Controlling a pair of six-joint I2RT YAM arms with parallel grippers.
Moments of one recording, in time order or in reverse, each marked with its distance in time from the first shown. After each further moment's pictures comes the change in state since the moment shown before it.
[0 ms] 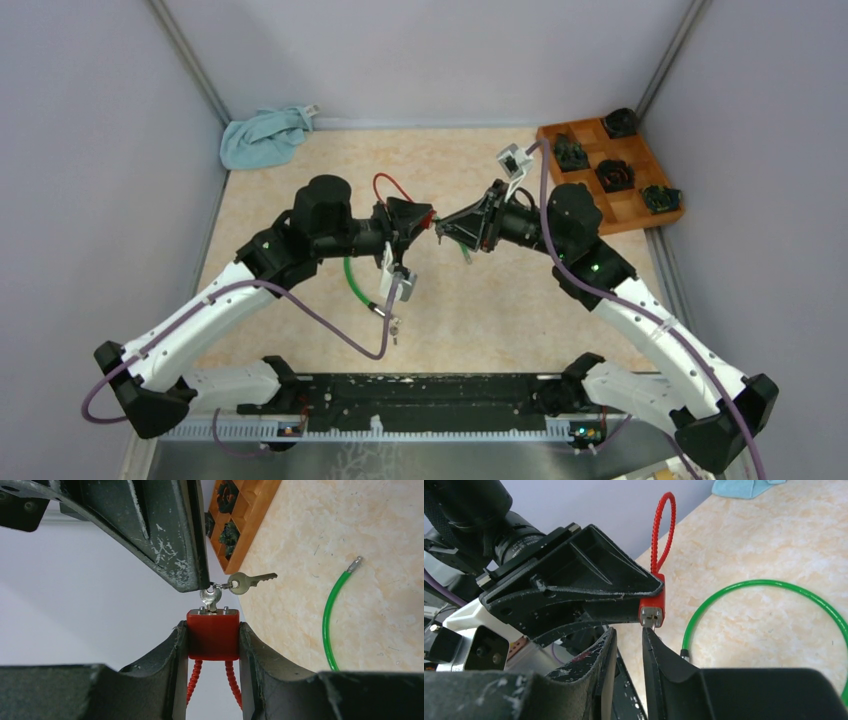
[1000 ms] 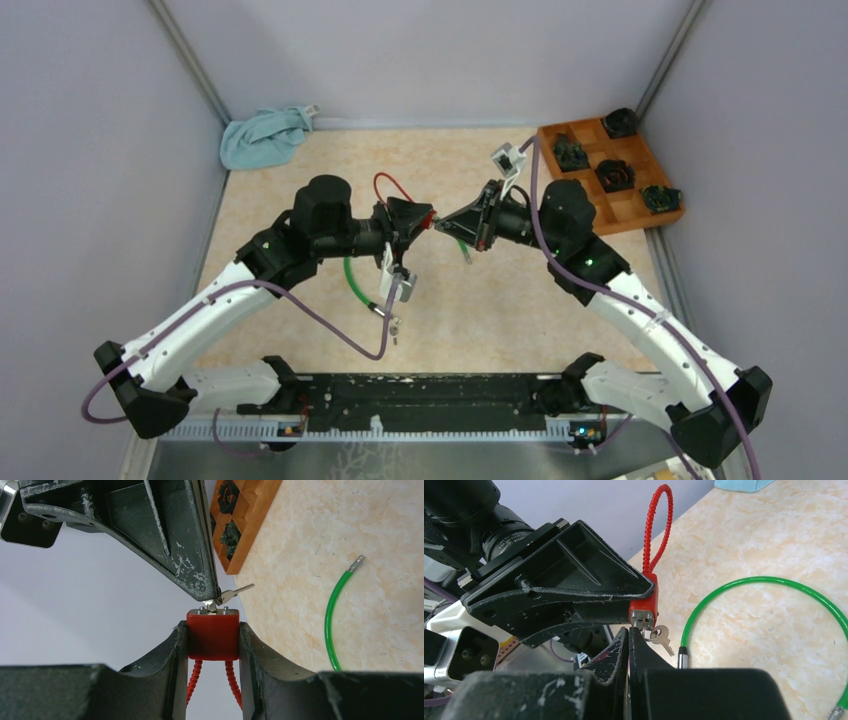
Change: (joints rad) left arm 0.000 0.000 0.000 0.001 0.002 0.012; right arm -0.015 0.034 0.000 0.005 -0.042 -0.011
